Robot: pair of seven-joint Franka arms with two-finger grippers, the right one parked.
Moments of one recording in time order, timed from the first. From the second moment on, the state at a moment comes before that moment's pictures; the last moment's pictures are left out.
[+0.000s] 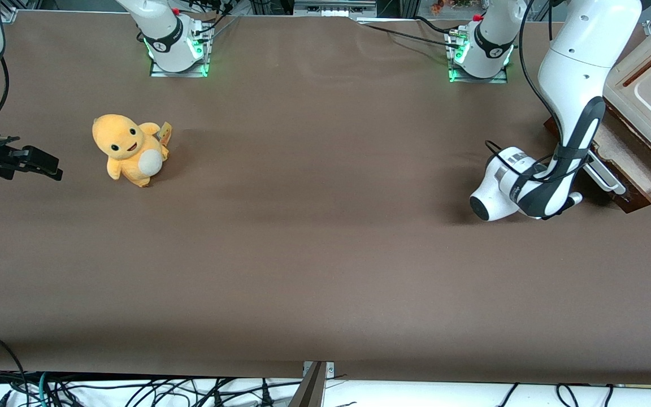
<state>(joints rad) 0.02 0.65 -0.21 -1.90 1.05 1.25 -1.16</state>
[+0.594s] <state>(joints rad) 0.01 0.65 -0.21 -1.90 1.05 1.24 -1.16</state>
